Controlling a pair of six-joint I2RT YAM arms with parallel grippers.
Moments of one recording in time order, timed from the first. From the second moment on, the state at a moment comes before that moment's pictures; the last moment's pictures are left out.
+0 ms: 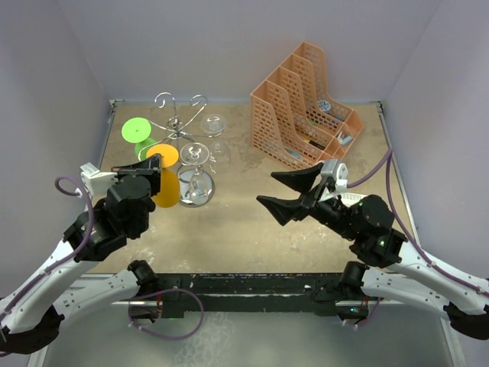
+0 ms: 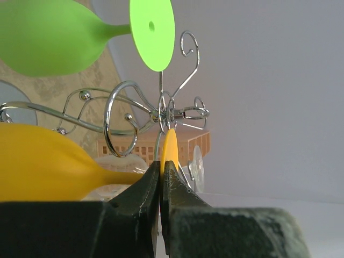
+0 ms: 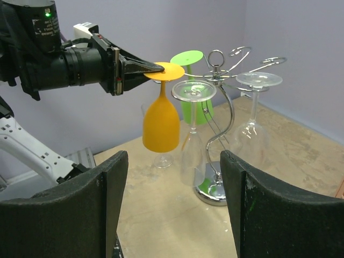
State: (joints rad) left arm -0.84 0.72 1.09 -0.70 -1.00 -1.60; right arm 1.04 0.67 0.78 0.18 0.01 0.13
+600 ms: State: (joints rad) left arm -0.84 0.81 1.06 -0.61 -1.18 -1.61; right arm 1.04 0.66 0.76 0.23 -0.01 0.18
